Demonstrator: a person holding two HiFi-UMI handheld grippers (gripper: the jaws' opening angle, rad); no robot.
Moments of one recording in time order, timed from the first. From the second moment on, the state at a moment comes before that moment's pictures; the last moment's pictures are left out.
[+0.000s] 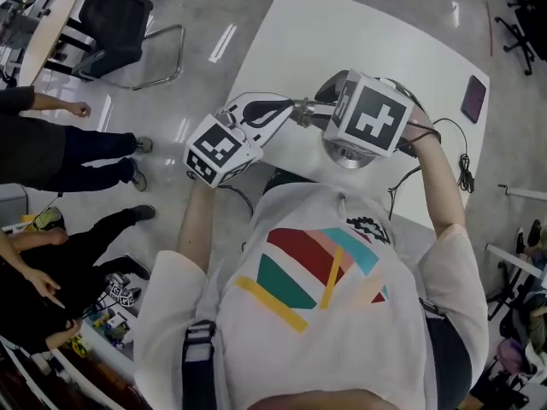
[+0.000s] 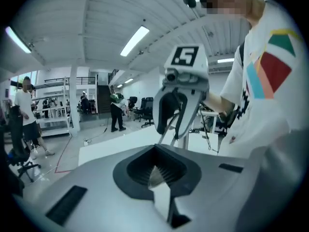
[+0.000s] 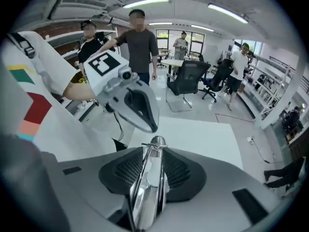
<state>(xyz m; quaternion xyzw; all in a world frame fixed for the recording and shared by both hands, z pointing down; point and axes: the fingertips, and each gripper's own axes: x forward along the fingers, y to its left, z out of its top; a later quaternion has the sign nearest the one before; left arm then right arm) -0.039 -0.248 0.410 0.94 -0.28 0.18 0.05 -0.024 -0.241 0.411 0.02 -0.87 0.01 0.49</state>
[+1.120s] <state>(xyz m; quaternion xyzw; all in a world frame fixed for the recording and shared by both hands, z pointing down) -0.014 -0.247 0.459 0.93 -0.23 0.28 0.06 -0.022 -0.252 0.432 -0.02 -0.84 0.08 0.54</state>
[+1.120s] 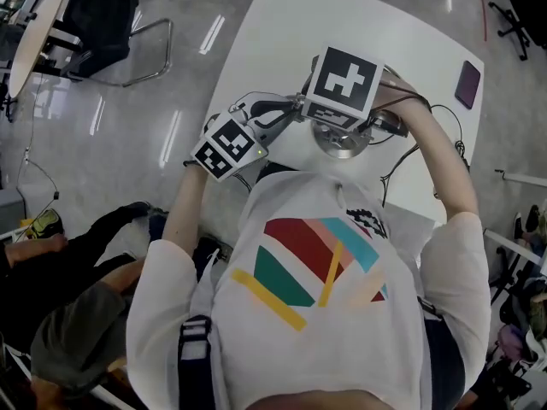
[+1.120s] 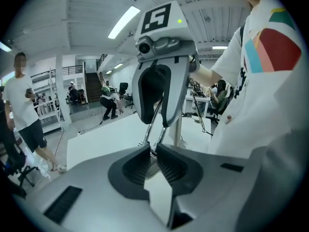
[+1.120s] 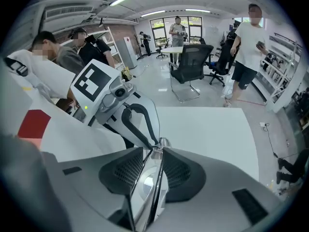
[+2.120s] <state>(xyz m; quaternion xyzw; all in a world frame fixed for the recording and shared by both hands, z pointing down) -0.022 -0.247 0.451 0.93 -0.24 0.27 0.04 -0.003 -0.261 0.389 0.02 -0.87 -0.03 0.50</state>
